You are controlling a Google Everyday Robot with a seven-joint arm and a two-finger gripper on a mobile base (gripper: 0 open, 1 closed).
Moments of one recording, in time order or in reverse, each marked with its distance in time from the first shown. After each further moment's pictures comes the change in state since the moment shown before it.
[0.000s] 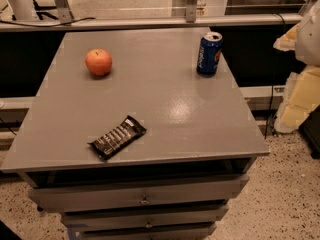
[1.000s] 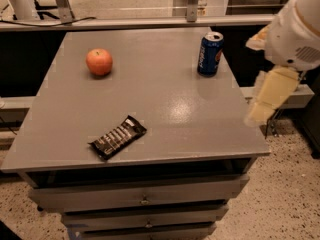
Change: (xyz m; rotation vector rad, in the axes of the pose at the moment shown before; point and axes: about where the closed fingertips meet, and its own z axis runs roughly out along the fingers) arm -0.040 -0.006 0.021 -0.003 -0.092 -0.040
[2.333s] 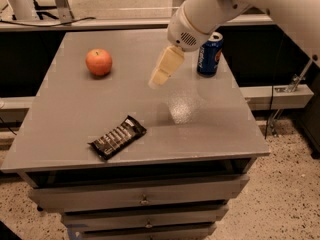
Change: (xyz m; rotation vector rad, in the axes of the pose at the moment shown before) arm -0.170 -0.089 0.119 -0.039 -0.316 0.019
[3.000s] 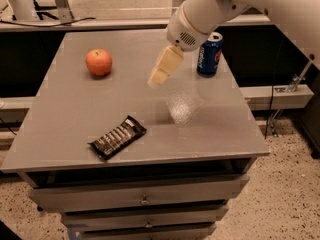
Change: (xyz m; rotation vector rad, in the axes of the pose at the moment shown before) arm -0.003 -0.003 0.004 -0.009 -0.015 -0.001
